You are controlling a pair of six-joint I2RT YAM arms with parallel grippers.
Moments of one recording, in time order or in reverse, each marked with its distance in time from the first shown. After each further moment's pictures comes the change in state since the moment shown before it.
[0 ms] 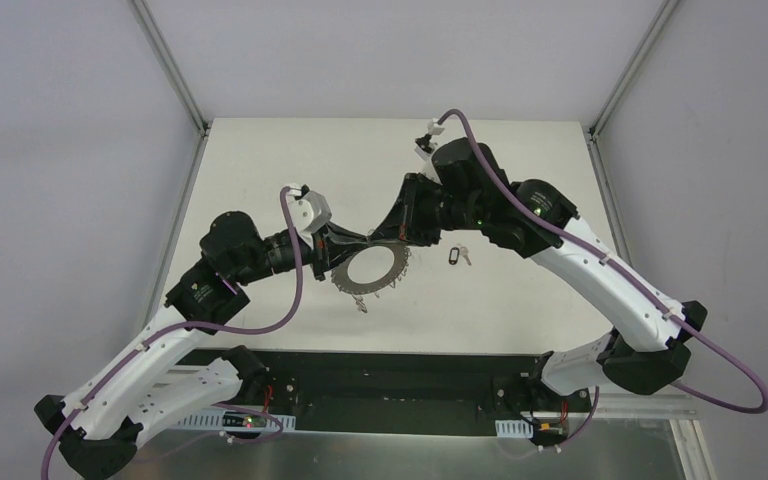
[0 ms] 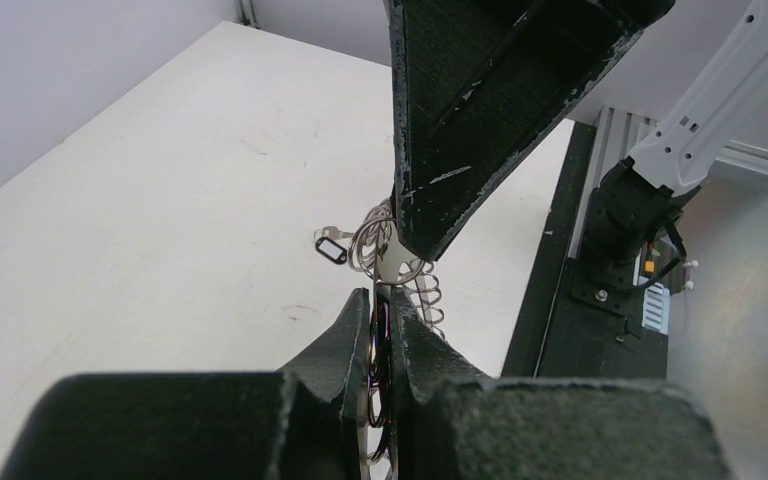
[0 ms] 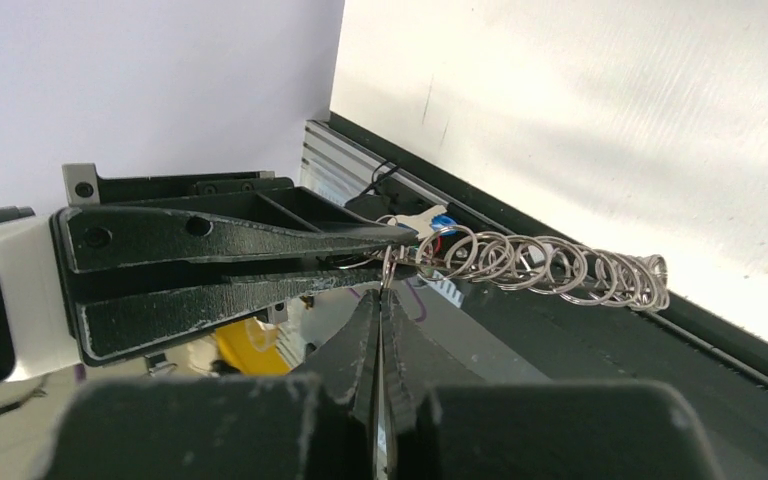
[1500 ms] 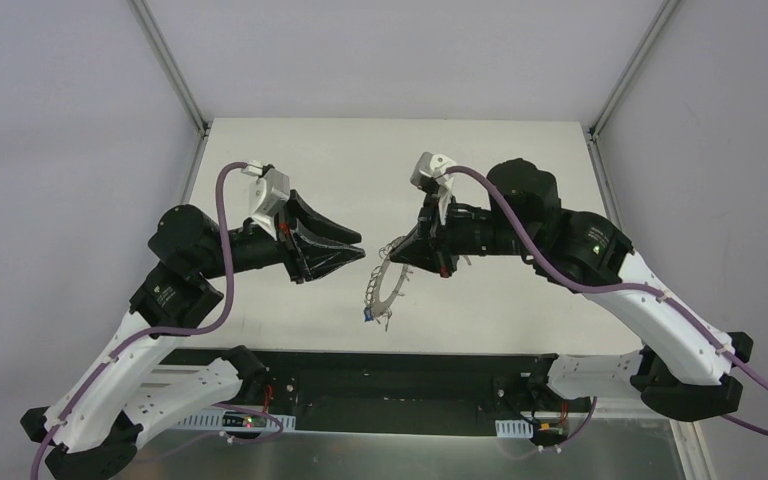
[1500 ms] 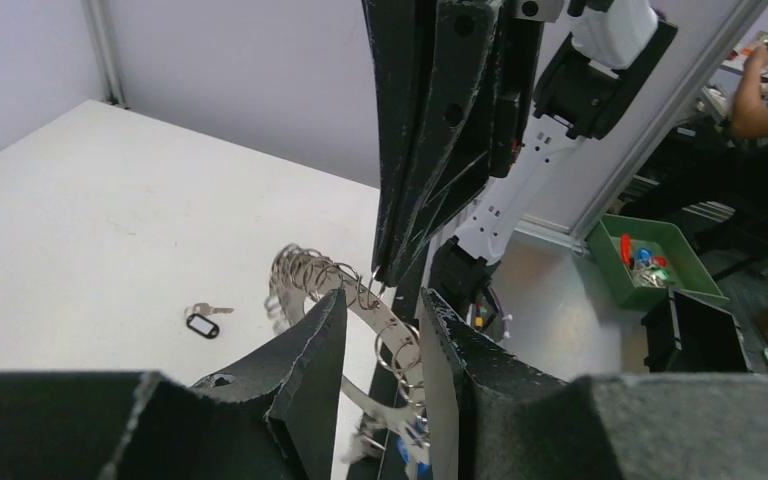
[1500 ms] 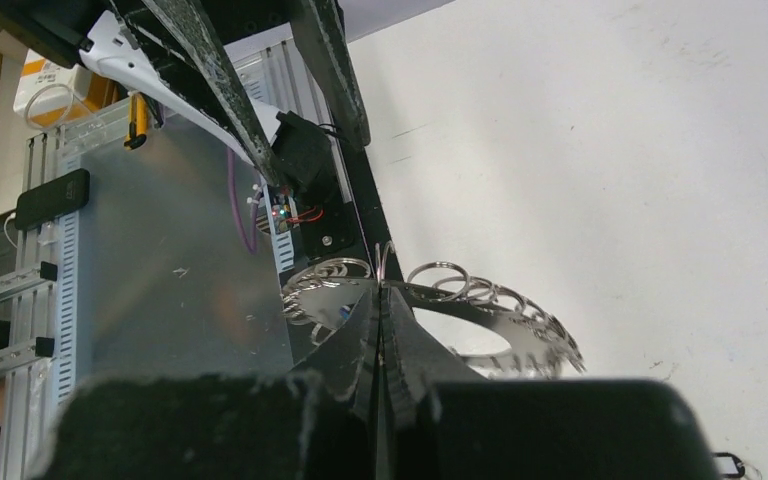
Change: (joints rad) left arm 0.000 0.000 0.216 -0.031 0.170 -0.291; right arm 0.071 -0.213 -0.119 0.141 -0.179 -0.874
